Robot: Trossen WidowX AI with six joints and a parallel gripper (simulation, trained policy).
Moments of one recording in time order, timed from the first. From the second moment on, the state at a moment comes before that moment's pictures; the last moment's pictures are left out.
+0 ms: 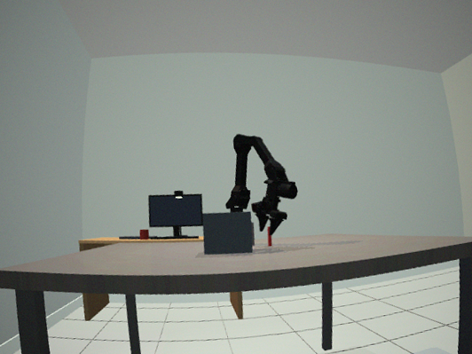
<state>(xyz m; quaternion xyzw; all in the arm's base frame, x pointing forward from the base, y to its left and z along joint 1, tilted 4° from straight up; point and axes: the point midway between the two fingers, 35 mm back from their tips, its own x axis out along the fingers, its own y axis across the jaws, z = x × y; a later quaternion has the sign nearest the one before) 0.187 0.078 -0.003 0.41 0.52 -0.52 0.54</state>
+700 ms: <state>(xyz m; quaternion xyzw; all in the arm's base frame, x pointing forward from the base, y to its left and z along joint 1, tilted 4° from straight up) 0.203 0.088 -0.026 0.42 0.54 -0.48 0.56</state>
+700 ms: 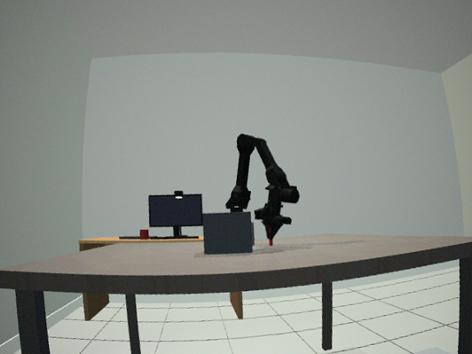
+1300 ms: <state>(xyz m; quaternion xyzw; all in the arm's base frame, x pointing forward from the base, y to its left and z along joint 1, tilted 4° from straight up) 0.238 0.088 0.027 0.48 0.50 -0.43 0.57</state>
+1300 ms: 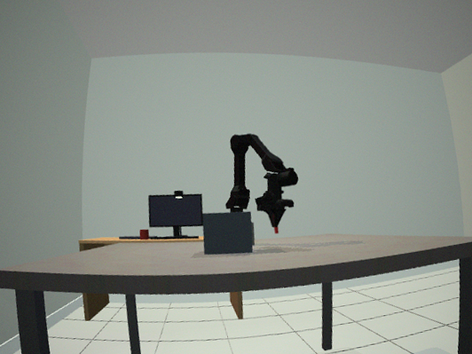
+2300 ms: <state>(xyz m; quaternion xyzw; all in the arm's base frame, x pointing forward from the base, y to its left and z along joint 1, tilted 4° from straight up) 0.285 0.006 0.126 0.49 0.45 -0.43 0.61</state>
